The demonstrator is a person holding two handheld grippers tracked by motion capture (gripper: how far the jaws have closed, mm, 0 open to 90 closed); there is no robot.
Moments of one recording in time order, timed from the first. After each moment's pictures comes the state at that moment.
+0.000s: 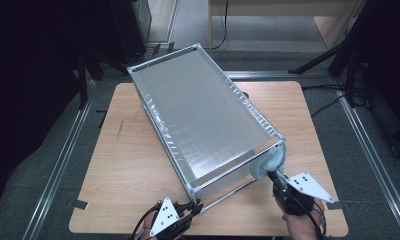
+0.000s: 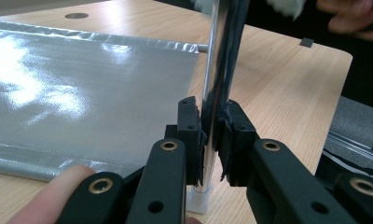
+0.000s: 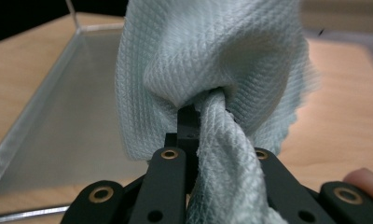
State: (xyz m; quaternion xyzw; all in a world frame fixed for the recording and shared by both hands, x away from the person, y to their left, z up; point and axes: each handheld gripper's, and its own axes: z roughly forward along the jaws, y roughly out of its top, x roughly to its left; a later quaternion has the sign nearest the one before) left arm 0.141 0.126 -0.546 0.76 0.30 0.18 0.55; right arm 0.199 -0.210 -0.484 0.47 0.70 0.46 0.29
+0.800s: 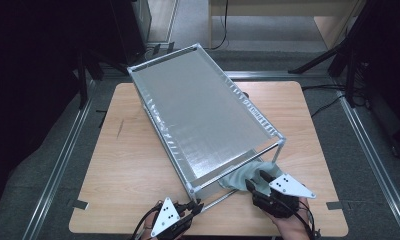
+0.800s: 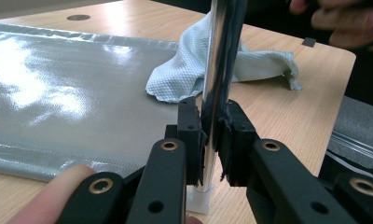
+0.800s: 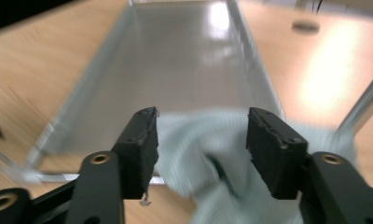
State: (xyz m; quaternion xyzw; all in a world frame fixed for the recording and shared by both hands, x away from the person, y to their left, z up) left arm 0.141 0.124 -0.548 0.76 0.30 0.18 0.55; right arm 0.196 -0.186 -0.488 0.41 0.75 0.47 0.23
